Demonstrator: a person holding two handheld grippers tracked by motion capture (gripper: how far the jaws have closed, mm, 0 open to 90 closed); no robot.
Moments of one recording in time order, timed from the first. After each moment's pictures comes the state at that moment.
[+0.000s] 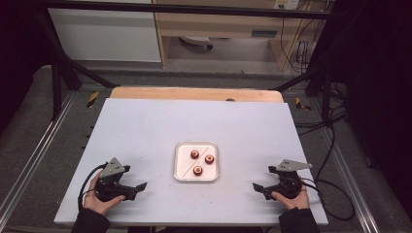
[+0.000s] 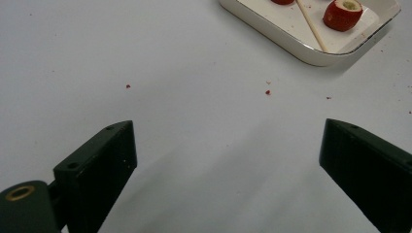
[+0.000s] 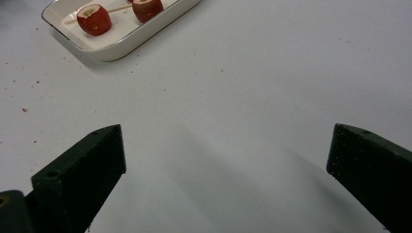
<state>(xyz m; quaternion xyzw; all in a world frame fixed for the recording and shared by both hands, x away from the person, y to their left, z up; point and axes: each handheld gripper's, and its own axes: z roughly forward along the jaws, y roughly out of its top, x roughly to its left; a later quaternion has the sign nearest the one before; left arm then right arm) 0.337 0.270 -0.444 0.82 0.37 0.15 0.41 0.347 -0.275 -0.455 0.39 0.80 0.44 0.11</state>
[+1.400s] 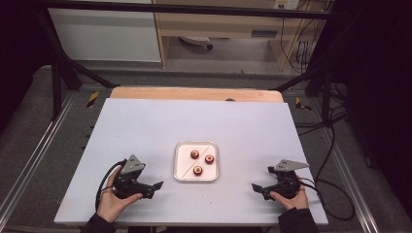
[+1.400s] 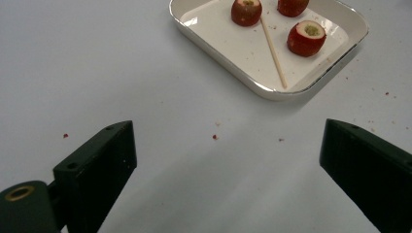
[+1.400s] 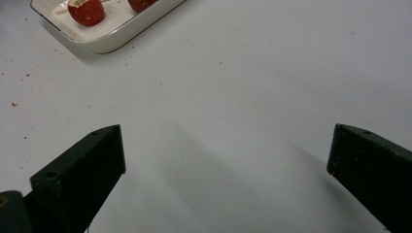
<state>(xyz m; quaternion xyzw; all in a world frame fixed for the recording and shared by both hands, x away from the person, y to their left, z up) 0.339 0.214 -0.423 0.83 0.37 0.14 0.39 0.348 -0.271 -0.457 0.39 0.81 0.42 0.11</state>
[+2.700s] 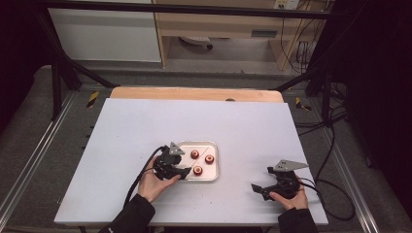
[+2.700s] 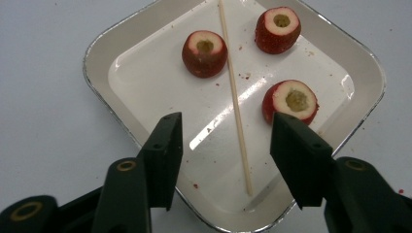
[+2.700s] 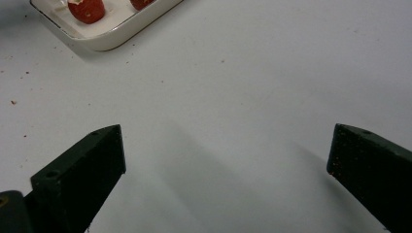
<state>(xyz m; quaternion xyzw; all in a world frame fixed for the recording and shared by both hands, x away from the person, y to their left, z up) 0.388 0.115 -0.425 0.86 0.38 0.12 0.32 0.348 -0.270 -0.457 0.39 0.81 0.42 0.11</state>
